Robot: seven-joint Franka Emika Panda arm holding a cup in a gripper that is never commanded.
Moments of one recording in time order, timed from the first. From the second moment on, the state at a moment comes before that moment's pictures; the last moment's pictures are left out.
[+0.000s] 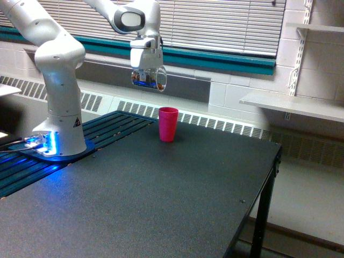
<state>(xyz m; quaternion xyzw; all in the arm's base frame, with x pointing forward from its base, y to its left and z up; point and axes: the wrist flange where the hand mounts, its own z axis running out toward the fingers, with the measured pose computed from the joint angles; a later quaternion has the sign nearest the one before) 0.166 0.286 0.355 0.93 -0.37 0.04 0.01</state>
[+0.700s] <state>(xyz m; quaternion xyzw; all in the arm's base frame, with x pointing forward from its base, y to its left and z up) 0.174 0.285 0.335 0.93 -0.37 0.01 0.01</state>
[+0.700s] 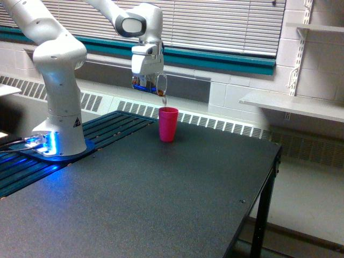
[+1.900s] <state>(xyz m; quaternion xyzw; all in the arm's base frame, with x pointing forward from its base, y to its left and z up) 0.189 0.296 0.320 0.94 -0.33 -0.01 0.01</state>
